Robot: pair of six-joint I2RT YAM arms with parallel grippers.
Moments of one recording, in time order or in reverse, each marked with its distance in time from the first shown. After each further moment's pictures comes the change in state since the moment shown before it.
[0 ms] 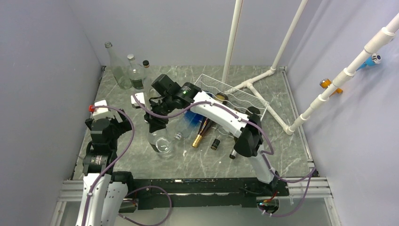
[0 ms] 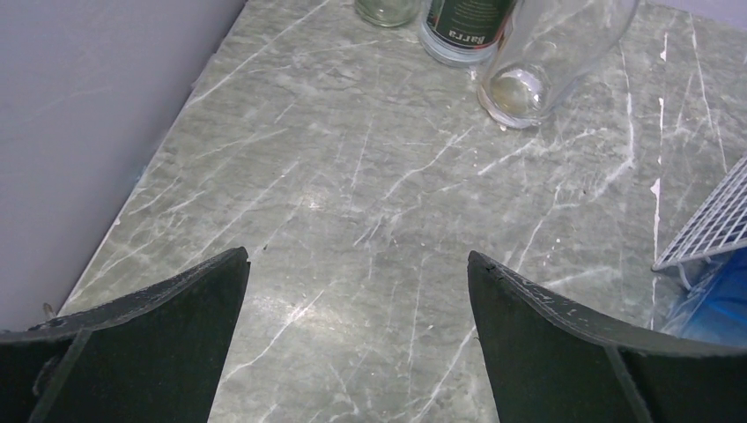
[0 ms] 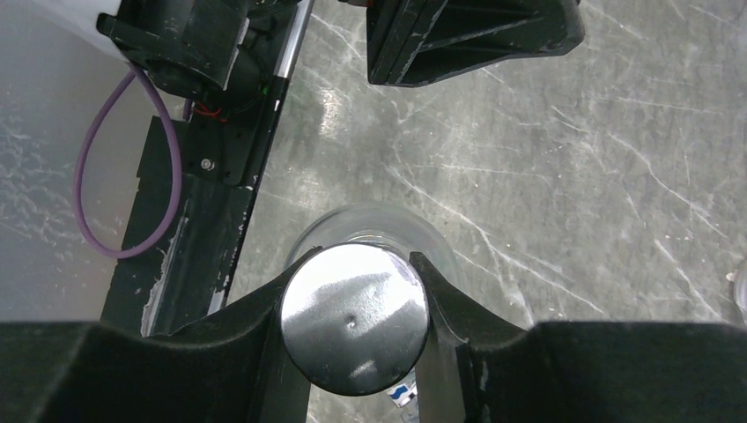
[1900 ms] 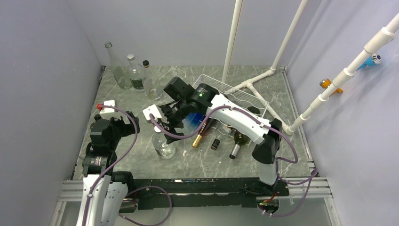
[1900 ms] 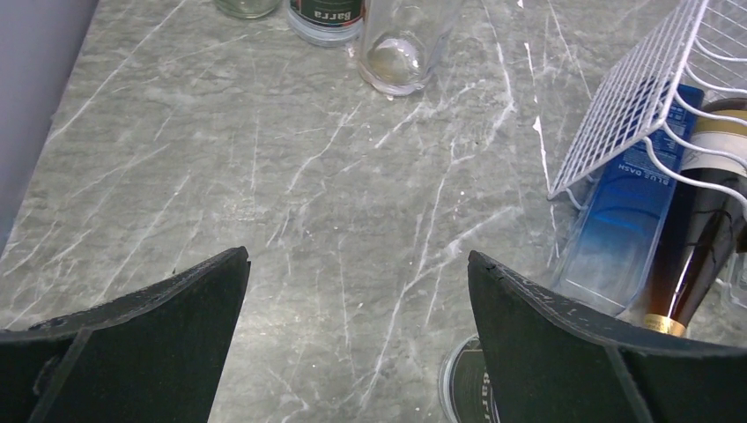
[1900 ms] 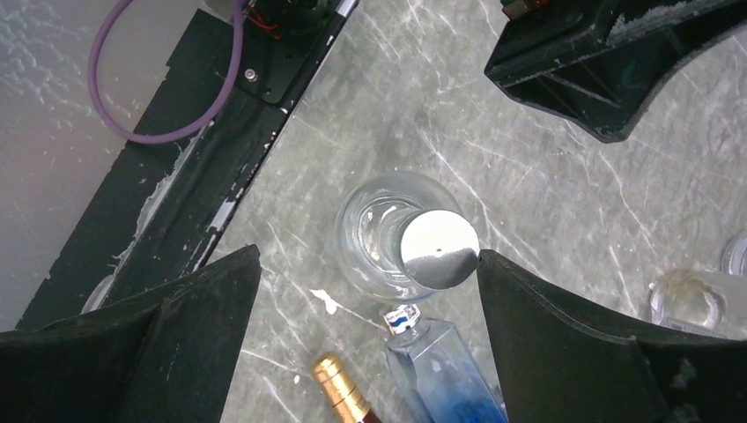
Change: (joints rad) left arm 0.001 -0.016 0.000 0.007 0.269 0.039; right arm 0.026 -0.230 -0.188 -0.147 -0.011 -0.363
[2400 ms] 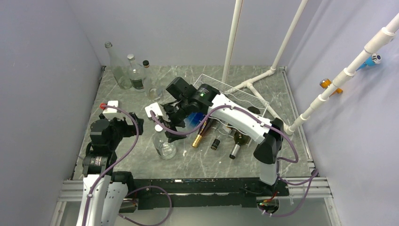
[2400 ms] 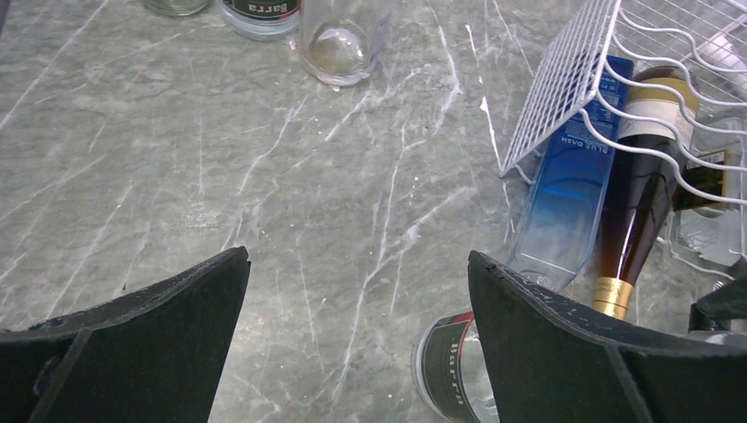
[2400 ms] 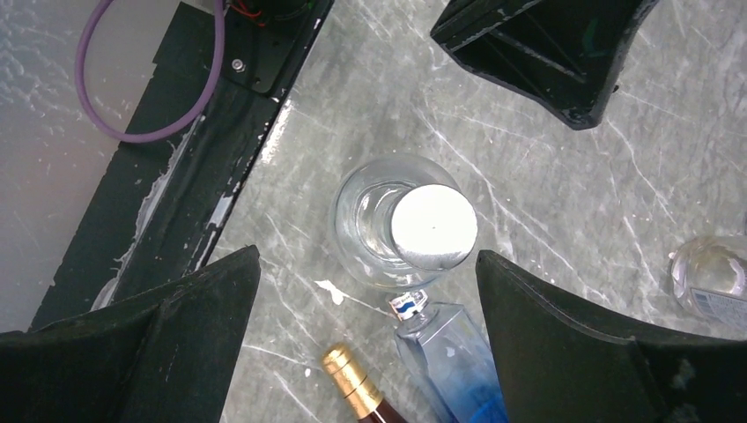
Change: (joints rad) left arm 0.000 0.000 0.000 0.000 0.132 -0.001; right arm -0.030 -0.024 -0.068 0.039 0.026 0.051
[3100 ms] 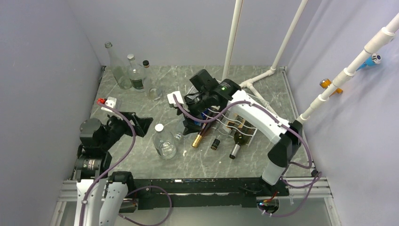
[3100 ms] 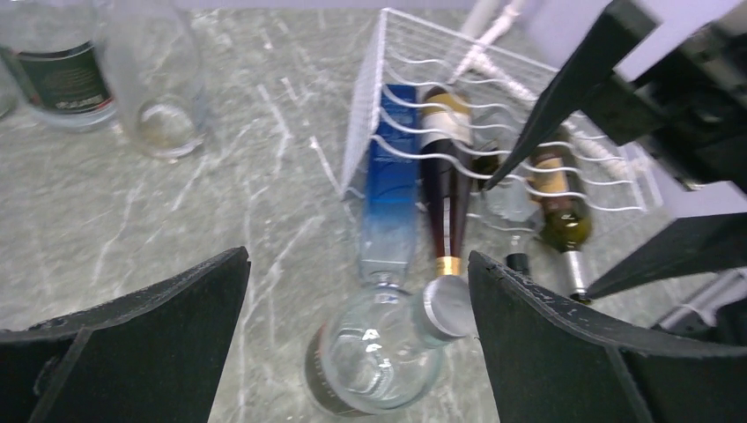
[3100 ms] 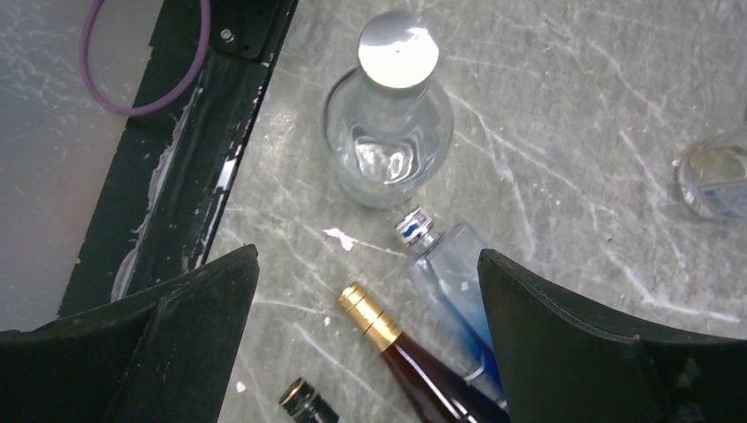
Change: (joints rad) left arm 0.000 -0.002 0.134 0.000 0.336 -0.058; right arm -0.161 -0.140 -0.177 0.036 -0.071 0.014
